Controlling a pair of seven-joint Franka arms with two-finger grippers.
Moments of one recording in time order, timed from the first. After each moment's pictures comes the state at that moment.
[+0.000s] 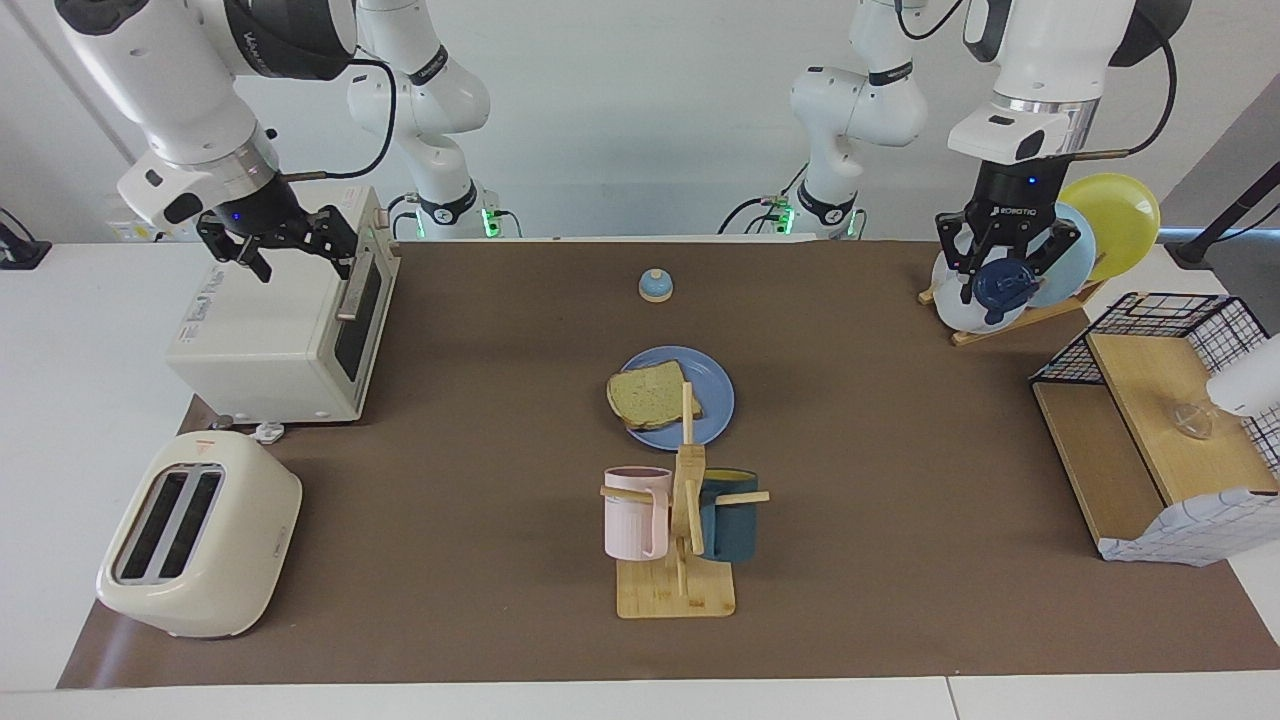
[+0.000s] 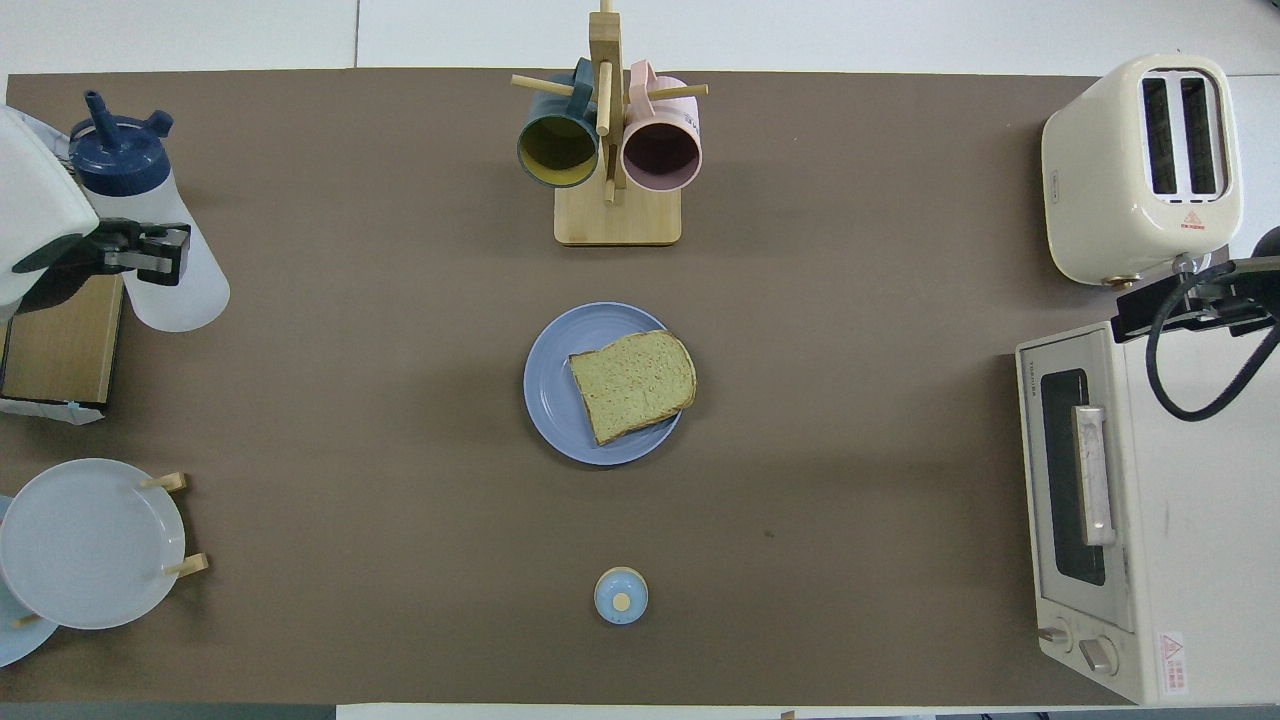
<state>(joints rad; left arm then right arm) -0.56 -0.18 0.34 -1.86 0.14 2.09 0.04 0.01 0.00 -0.04 -1.60 -0.02 1.51 -0.06</state>
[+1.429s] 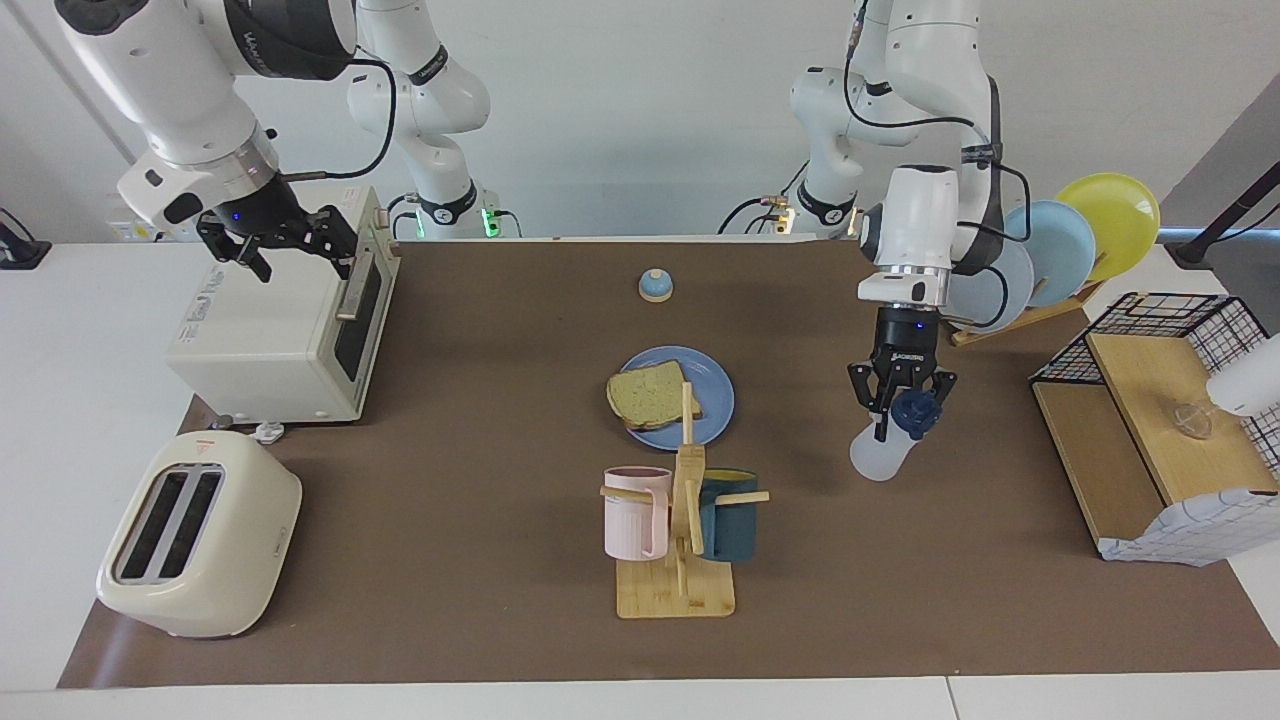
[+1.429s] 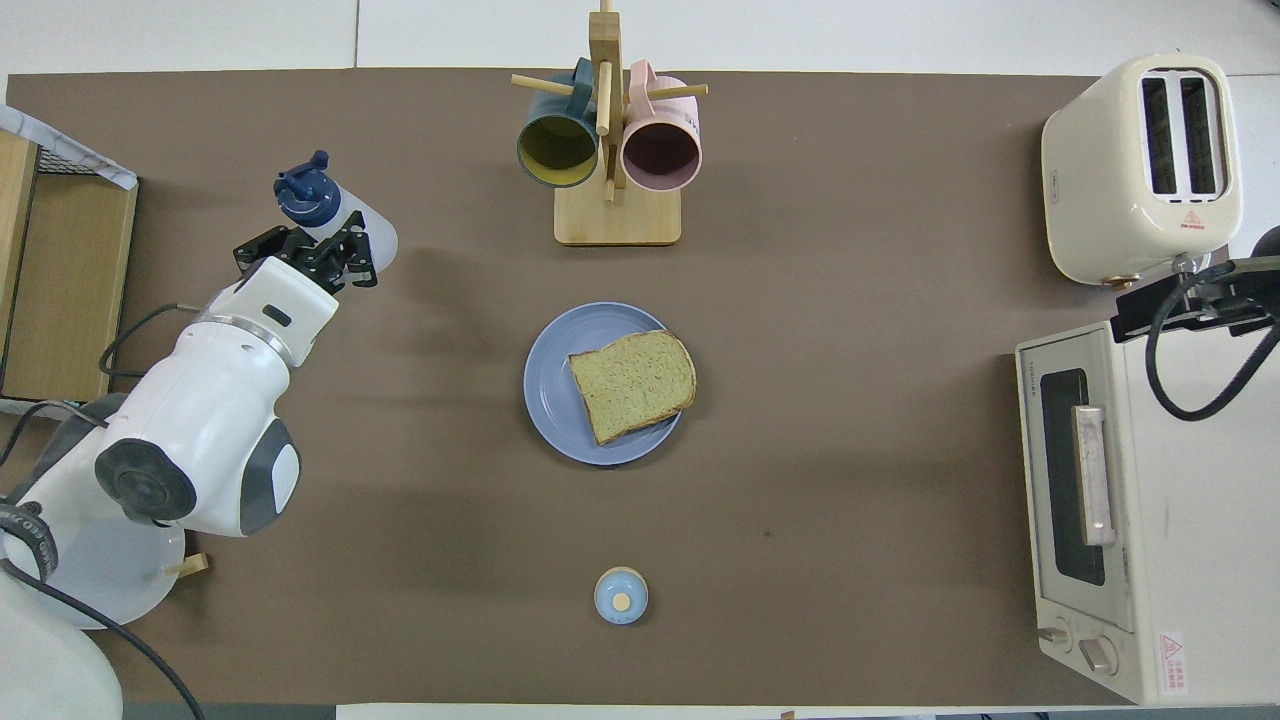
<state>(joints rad) -0.55 0.15 0.34 -2.35 0.10 3.38 -0.17 0.01 0.00 -0.04 -1.60 -0.02 1.51 -0.06</state>
